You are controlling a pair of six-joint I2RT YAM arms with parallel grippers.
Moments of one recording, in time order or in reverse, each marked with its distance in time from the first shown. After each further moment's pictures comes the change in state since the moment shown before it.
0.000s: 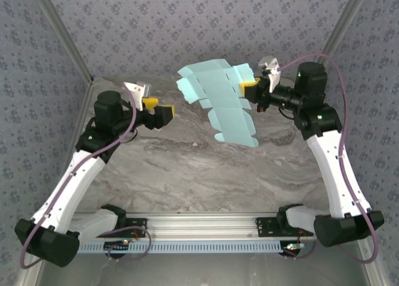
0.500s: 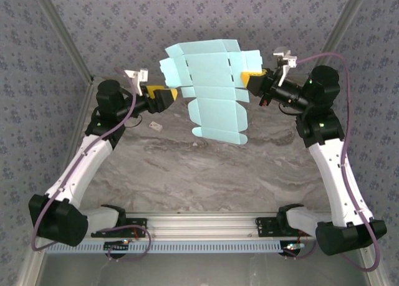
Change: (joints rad) left arm 0.083 0.172 0.015 0.333 0.225 -0.248; right arm -0.002 -0.059 -0.071 0.341 -0.060 0.393
